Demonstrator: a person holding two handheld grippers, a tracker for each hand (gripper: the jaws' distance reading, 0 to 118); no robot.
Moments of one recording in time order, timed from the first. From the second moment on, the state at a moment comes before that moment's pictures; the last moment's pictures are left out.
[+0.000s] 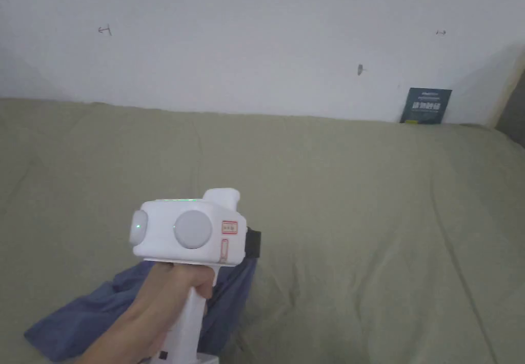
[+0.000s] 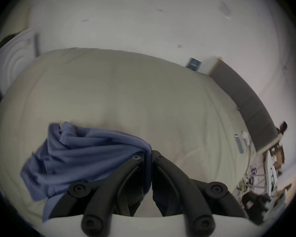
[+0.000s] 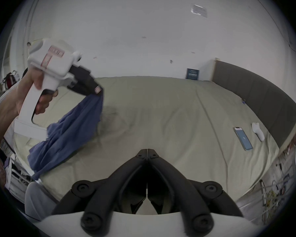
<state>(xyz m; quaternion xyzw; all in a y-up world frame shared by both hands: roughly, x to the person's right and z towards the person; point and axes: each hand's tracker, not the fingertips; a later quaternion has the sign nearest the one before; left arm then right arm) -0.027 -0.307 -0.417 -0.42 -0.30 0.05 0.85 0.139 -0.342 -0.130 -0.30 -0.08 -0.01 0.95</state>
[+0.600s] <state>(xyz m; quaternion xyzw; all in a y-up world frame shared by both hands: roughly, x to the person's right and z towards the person) 0.175 -0.420 -0.410 -0.50 -0.32 -0.10 0.80 0.199 -0.378 -0.142 -0.34 -0.13 -0.03 0.93</state>
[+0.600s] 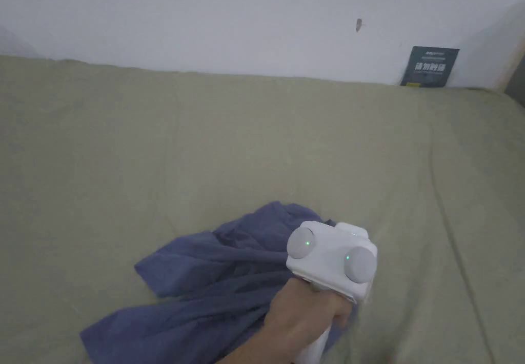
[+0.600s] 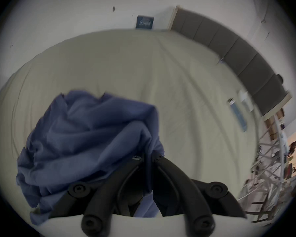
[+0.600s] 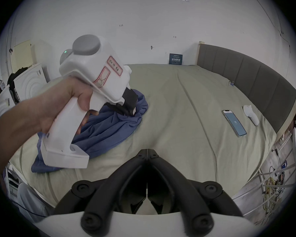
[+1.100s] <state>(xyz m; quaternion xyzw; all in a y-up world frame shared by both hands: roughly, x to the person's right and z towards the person) -0.048 -0.312 -0.264 -0.39 -0.32 0.01 0.87 0.168 -0.342 -0.123 -0.29 -0.08 -0.05 0.95</state>
